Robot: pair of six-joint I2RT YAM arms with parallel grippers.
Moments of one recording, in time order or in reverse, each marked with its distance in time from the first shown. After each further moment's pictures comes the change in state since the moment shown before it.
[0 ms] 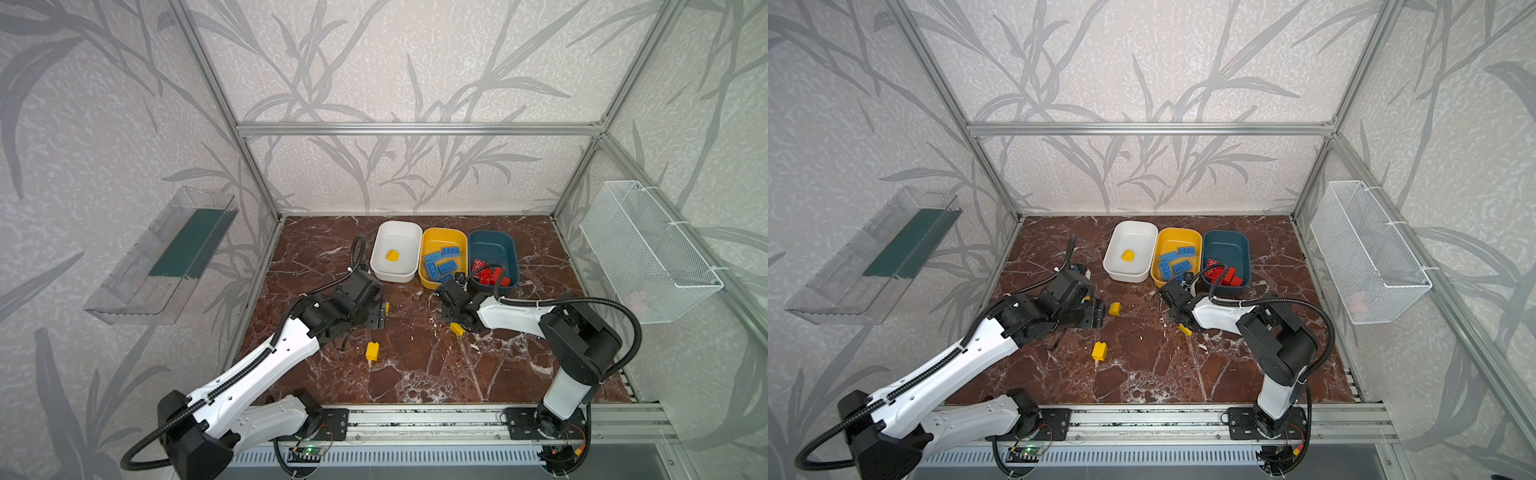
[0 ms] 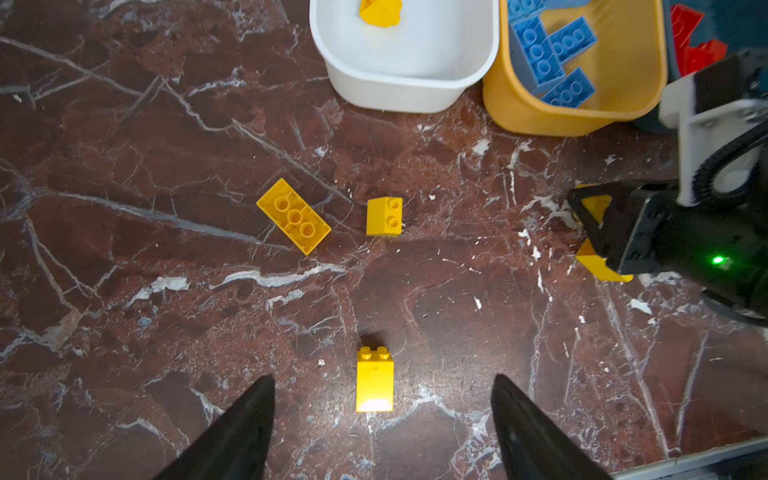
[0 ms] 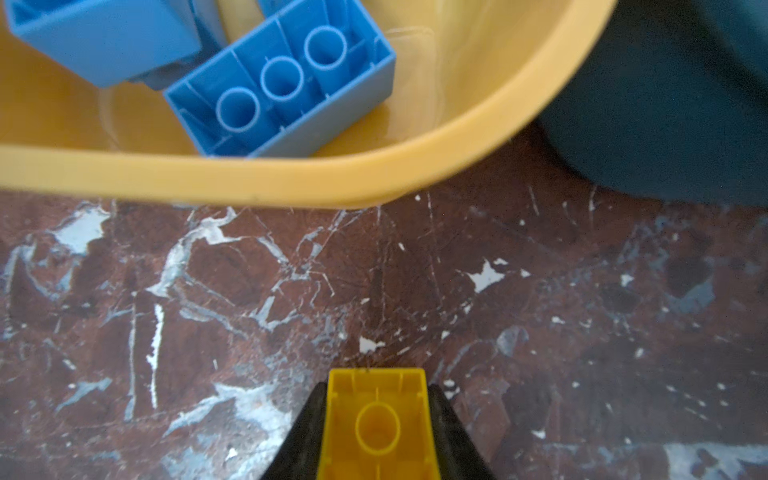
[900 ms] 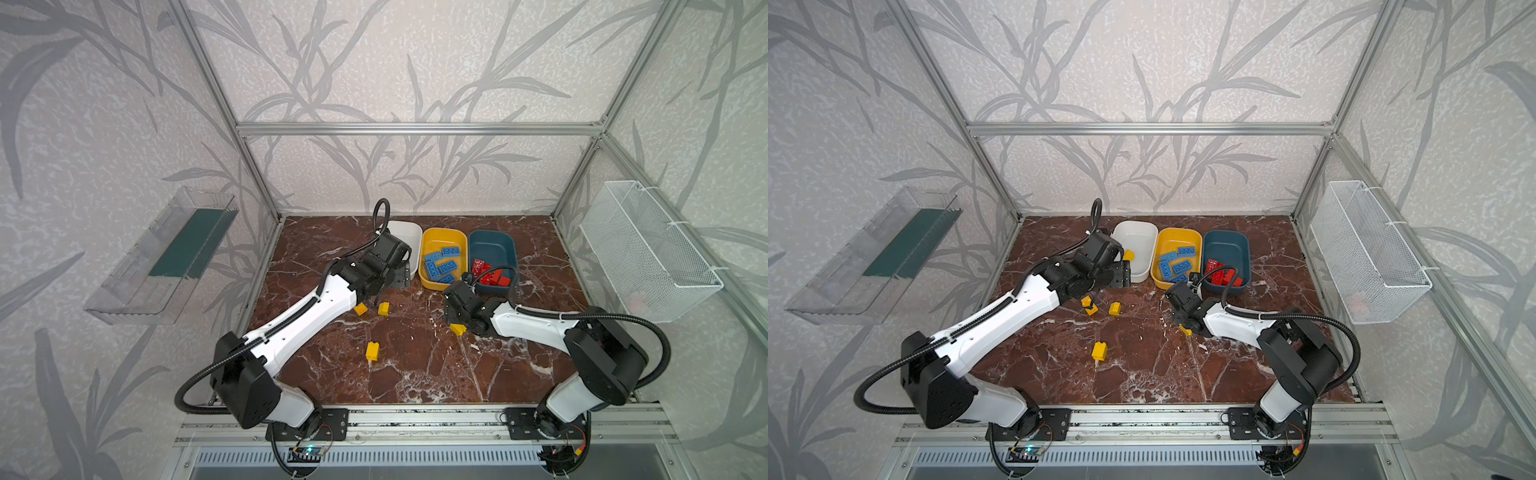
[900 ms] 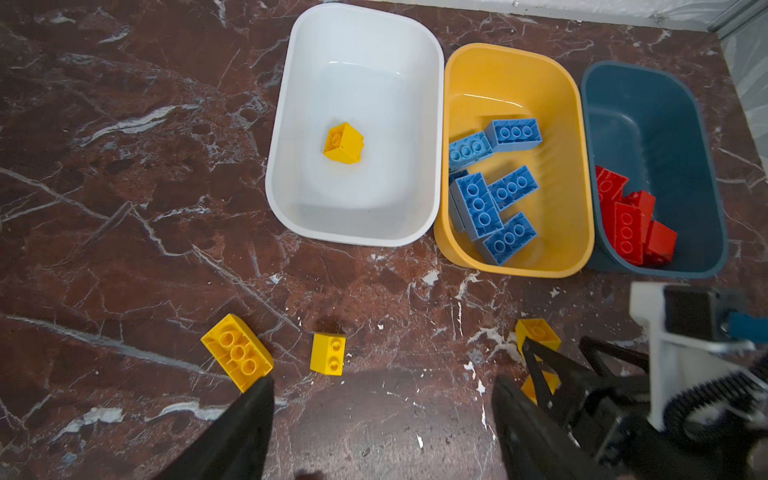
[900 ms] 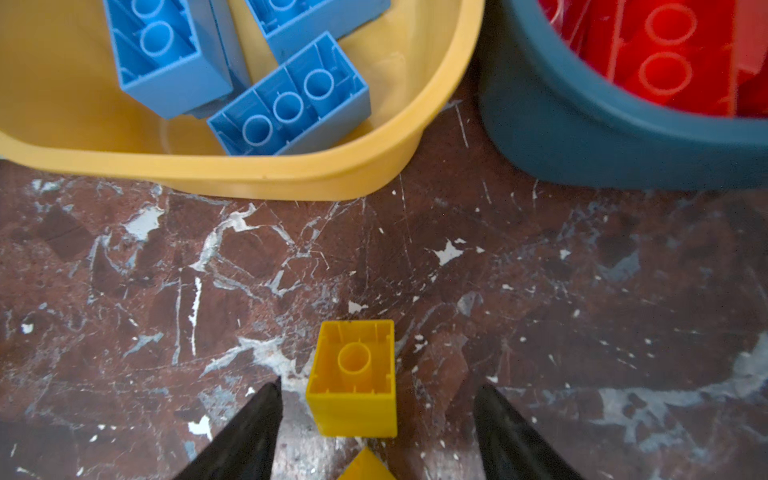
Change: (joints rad) left arm 0.014 0.335 0.321 0.148 -0.056 -0.003; right arm -0.001 -0.129 -0.084 0.024 0.010 0.044
